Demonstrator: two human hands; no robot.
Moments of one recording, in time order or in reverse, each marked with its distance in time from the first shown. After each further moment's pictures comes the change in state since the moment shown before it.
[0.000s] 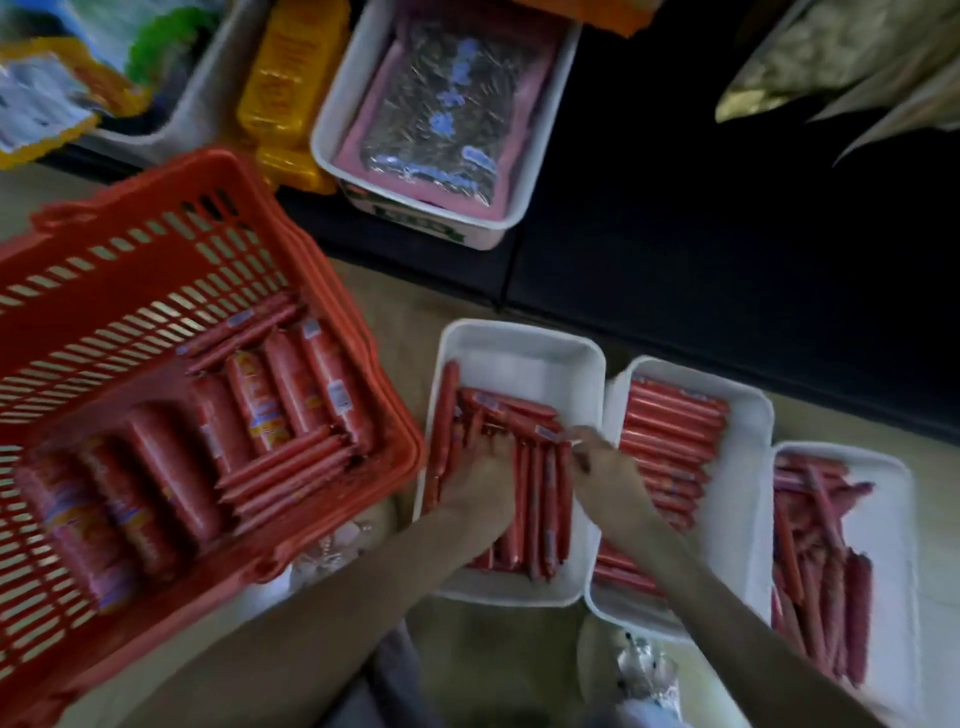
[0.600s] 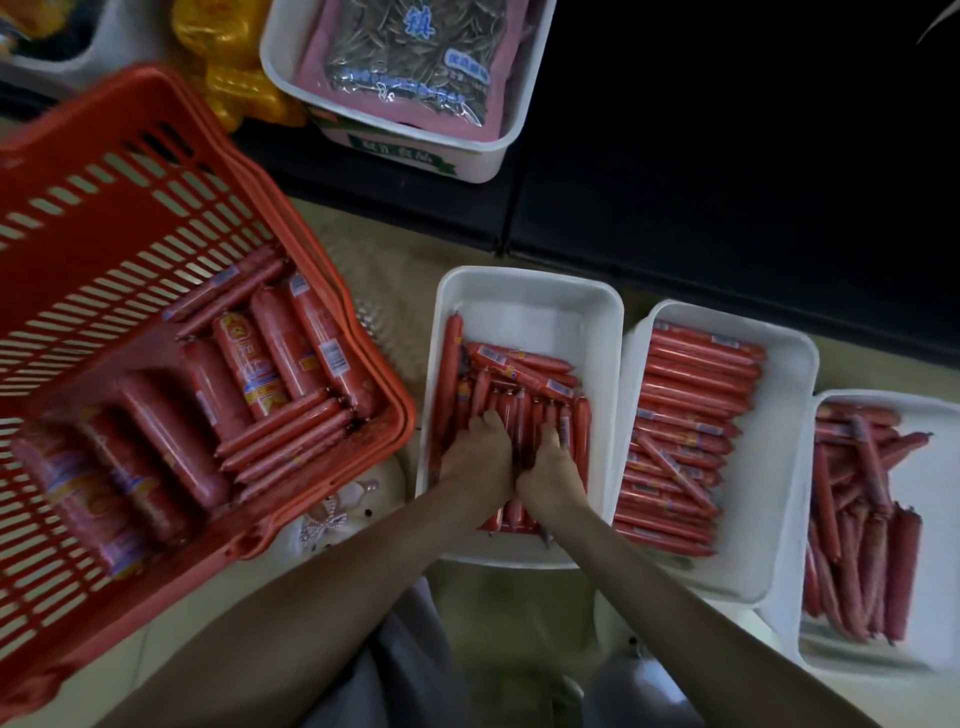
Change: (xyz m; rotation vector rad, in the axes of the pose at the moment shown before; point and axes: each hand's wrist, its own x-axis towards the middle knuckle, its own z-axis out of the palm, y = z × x) left_hand 0.008 -0.007 0.036 -0.114 -0.130 -0.195; right_hand 0.001 0.001 0.089 0.264 -0.219 0.371
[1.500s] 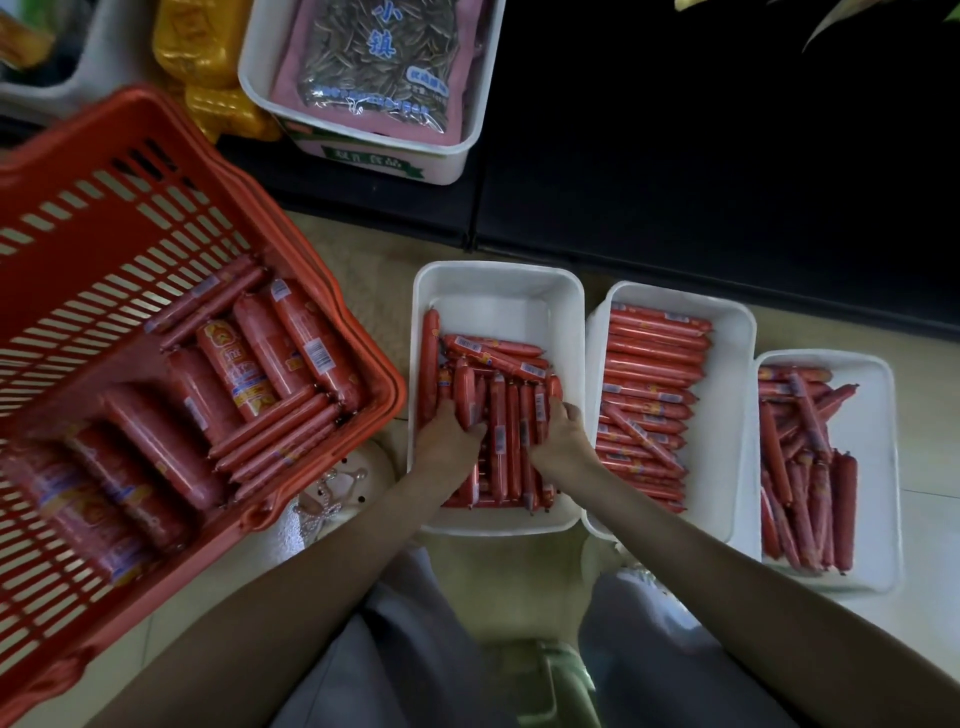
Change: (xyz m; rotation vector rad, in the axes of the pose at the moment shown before) left_hand -0.025 -0.017 -0.023 -0.625 -0.006 -0.193; right_hand -0.013 0.010 -0.031 -0.122 0.062 -0.081
